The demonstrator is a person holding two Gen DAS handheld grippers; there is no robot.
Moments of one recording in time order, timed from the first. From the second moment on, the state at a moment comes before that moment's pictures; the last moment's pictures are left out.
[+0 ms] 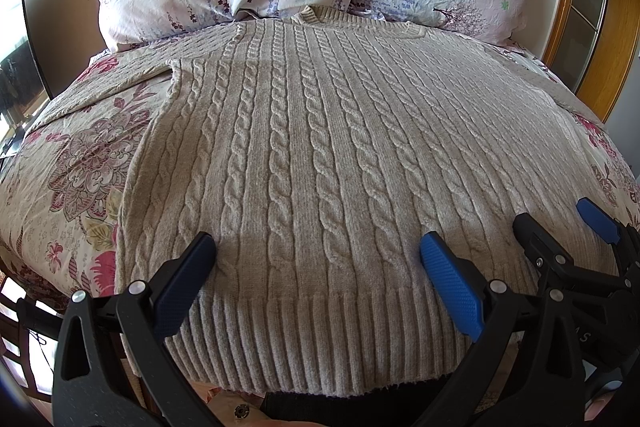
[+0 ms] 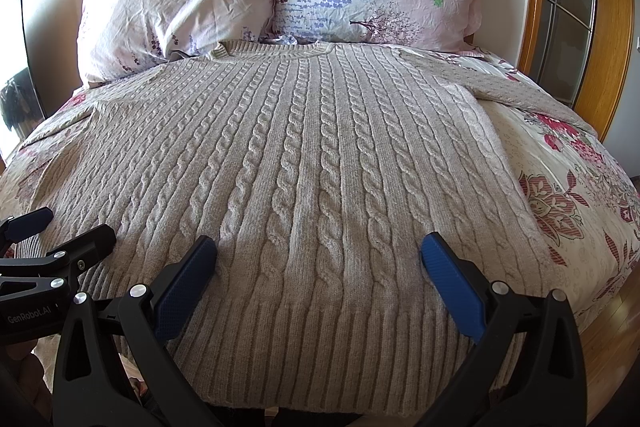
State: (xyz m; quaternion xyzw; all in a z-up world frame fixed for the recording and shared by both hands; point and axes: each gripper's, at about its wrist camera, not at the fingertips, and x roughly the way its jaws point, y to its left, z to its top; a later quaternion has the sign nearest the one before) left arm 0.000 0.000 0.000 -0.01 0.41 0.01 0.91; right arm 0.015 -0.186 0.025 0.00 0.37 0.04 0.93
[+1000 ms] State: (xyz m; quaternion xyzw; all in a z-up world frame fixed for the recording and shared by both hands) left arm 0.033 0.035 0.020 -0.12 0.44 -0.07 0.89; right arm 0.034 -0.215 0.035 -0.01 0.39 0.15 0.91
